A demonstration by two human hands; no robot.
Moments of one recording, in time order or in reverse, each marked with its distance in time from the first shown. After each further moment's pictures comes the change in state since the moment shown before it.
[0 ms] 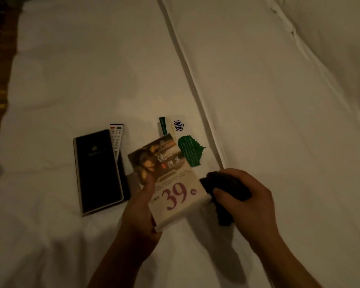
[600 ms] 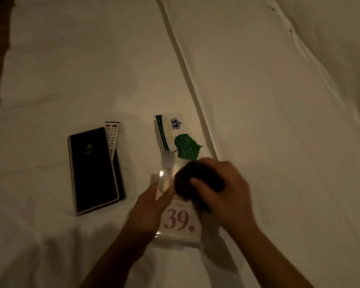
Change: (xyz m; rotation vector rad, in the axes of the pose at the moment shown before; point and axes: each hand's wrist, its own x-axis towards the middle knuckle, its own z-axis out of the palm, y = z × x) left_hand 0.016 -0.020 -0.003 0.457 -0.120 0.028; right_hand 0.014 0.002 0.027 -0.306 -0.040 -0.221
